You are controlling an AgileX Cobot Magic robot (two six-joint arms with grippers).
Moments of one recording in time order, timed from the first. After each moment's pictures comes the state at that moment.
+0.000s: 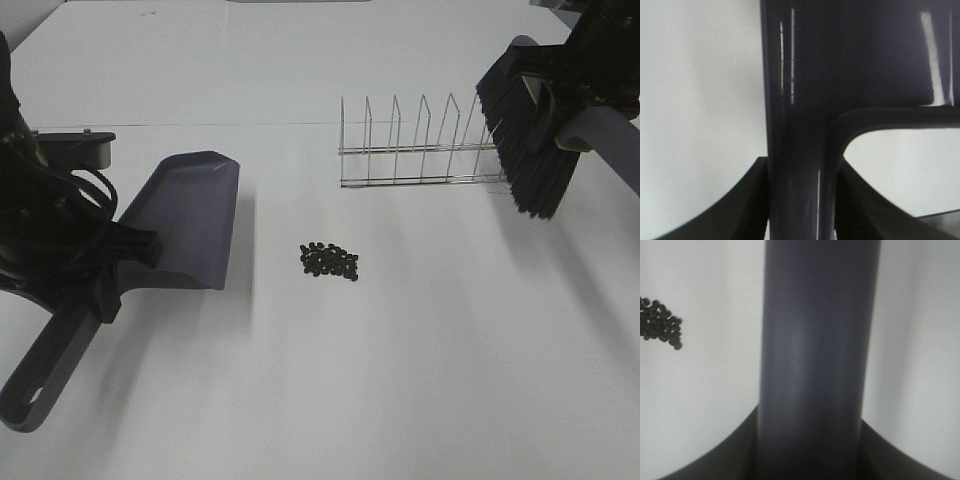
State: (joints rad) left arm -0.43 1.70 -1.01 -0.10 0.93 -0.26; right arm 0.05 1.90 -1.56 0.11 1.22 0.01
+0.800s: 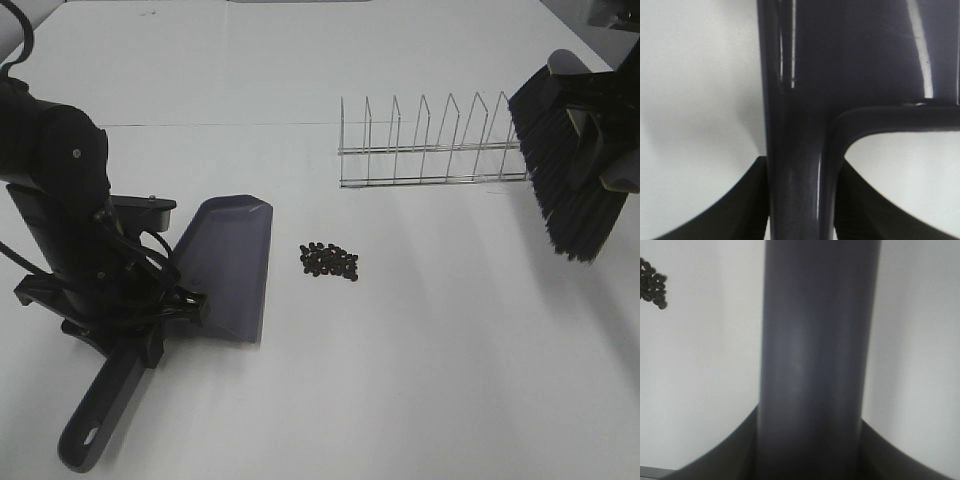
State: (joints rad) left arm -0.50 1.93 -1.01 -0.10 0.77 -0.25; right arm 0.05 1.66 -1.25 0.09 1.13 0.03
